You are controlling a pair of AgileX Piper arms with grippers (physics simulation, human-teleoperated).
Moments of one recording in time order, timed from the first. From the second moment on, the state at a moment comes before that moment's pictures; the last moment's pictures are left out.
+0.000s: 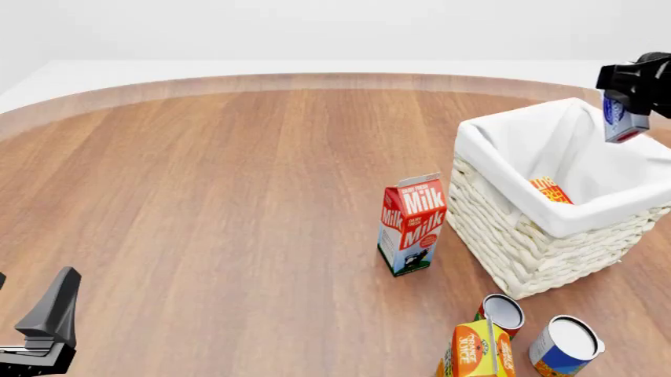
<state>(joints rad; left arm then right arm) 0.00 0.00 0.00 0.00 0.00 -0.04 1.10 -1.15 0.62 0.10</state>
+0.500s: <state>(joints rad) 0.00 0.00 0.00 0.00 0.00 -0.06 1.11 -1.10 0.57 0.10</state>
